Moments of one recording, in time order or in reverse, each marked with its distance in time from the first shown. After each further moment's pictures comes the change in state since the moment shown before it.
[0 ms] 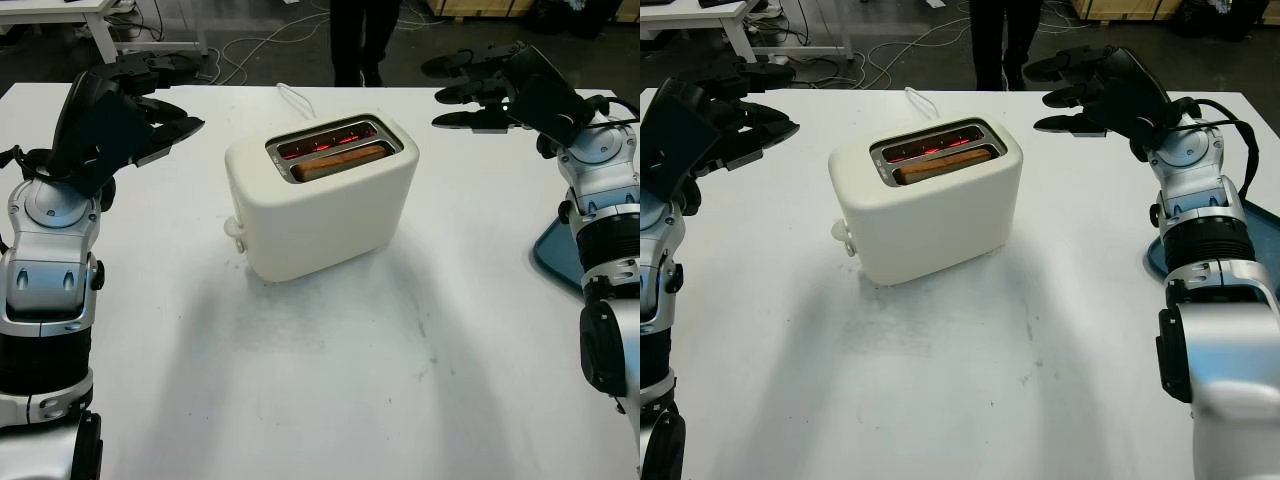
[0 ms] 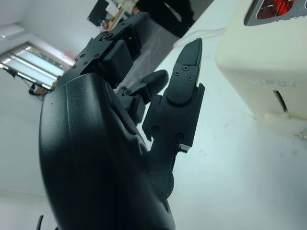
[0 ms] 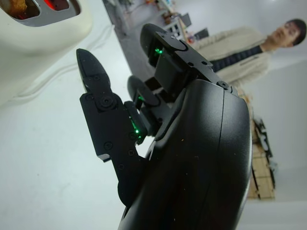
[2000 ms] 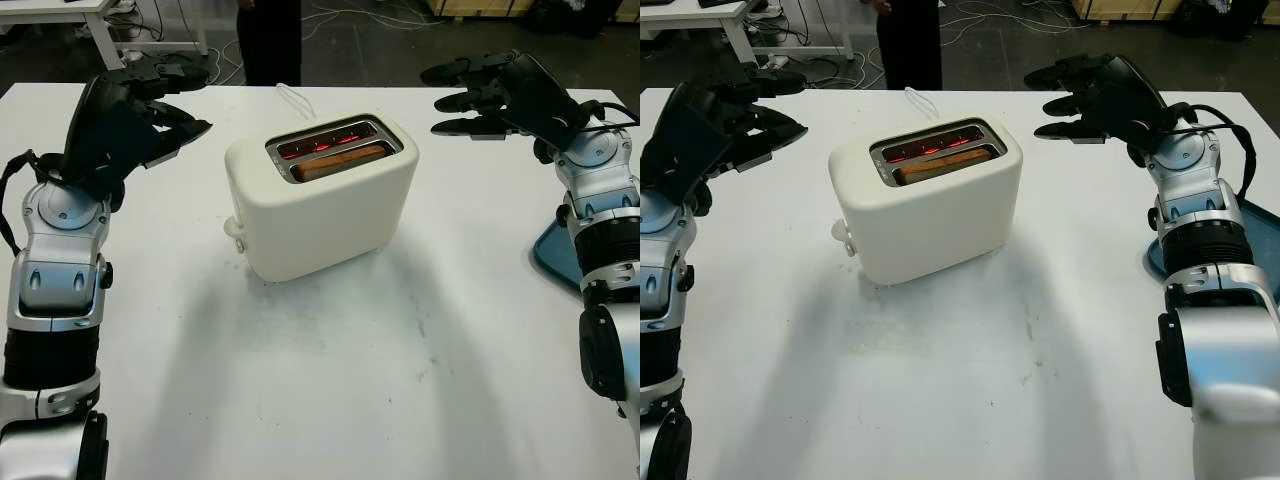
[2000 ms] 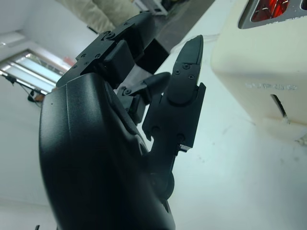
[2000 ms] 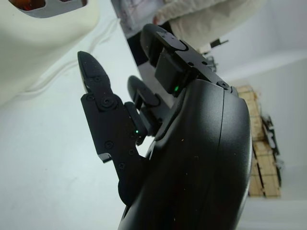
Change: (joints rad) left arm -0.005 -0.023 -0.008 0.082 -0.006 -0.115 0.002; right arm 0.018 0.002 0.012 -0.021 0.006 0.040 0.006
